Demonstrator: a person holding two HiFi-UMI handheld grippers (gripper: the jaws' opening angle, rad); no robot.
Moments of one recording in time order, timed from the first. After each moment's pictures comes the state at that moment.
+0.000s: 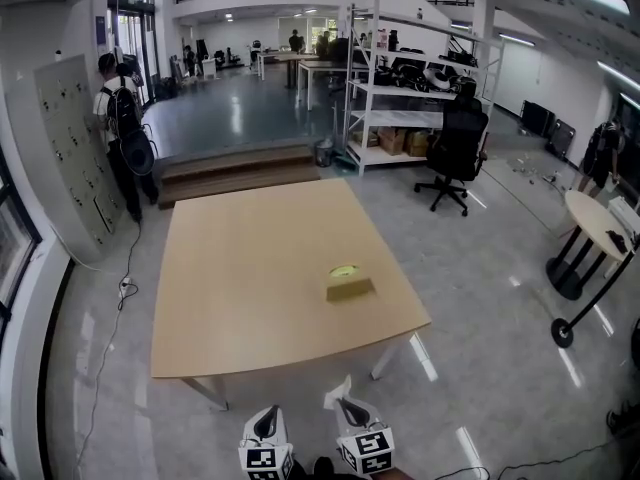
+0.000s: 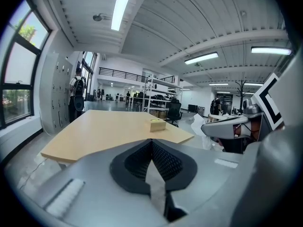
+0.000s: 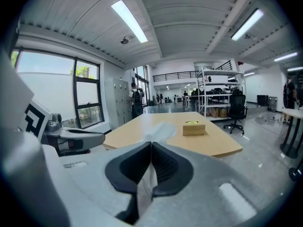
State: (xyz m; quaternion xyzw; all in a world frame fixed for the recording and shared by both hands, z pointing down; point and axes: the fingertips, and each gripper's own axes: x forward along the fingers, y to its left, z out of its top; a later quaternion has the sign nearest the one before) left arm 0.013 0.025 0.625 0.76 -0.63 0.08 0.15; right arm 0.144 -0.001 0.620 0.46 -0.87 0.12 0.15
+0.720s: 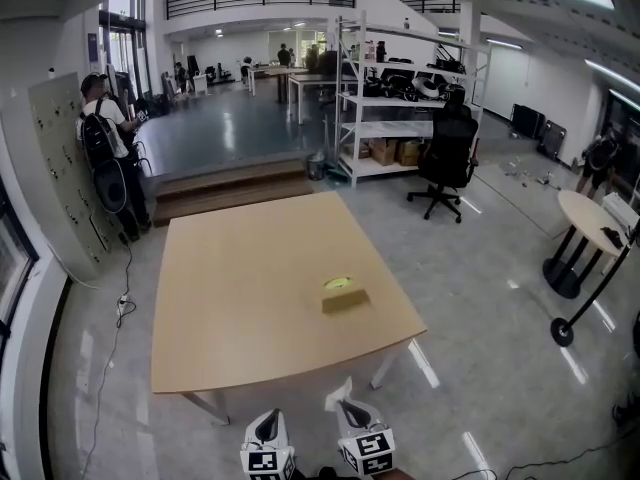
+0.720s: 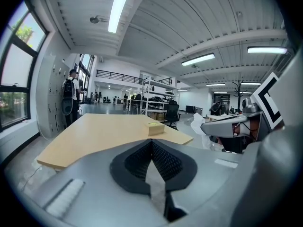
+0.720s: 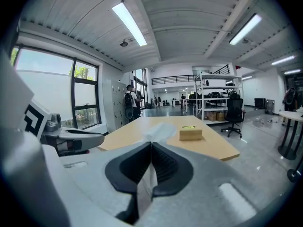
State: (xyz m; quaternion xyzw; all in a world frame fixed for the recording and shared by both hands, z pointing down) left arm 0.017 0.009 0.613 0.76 -0.63 0.08 0.14; right arm 0.149 -0.017 0.607 0.47 -0.86 0.11 0.14
